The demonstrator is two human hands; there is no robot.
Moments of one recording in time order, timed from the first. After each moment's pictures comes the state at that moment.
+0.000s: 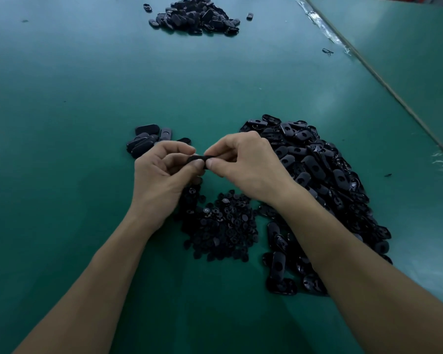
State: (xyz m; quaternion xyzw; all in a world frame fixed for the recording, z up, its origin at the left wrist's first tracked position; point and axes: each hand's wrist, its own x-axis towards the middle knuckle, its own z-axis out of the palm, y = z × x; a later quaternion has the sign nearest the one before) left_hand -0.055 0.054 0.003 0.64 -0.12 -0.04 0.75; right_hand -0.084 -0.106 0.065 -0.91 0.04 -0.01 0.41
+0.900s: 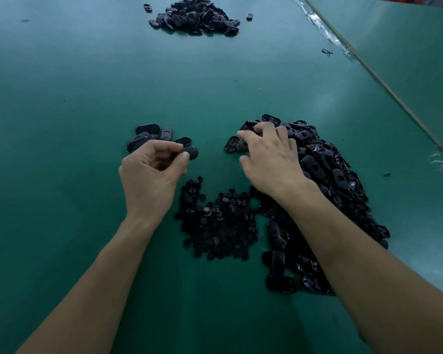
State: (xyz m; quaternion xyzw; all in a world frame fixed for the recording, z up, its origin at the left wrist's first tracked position) left_hand -0.049 0.061 -0.005 0.74 -0.07 0.11 0.66; right_hand -0.075 -0.133 0.050 -0.99 0.10 0.03 0.06
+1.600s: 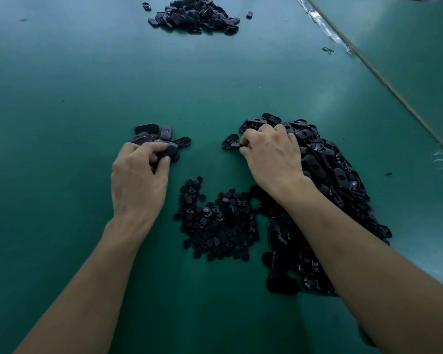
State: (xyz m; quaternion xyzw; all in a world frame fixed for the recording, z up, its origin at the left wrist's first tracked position) left_hand -0.040 0.076 -0.005 0.91 -0.07 0.16 0.39; right_hand -0.063 -0.143 0.034 -0.99 0.09 -0.07 0.02
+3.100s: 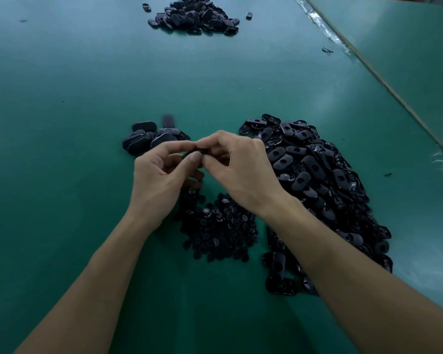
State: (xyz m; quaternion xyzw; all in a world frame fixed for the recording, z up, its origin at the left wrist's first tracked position) left_hand -0.054 0.056 0.005 0.66 -0.13 -0.05 0.74; right_hand -0.086 -0.094 0.050 -0.90 -0.03 -0.13 0.42
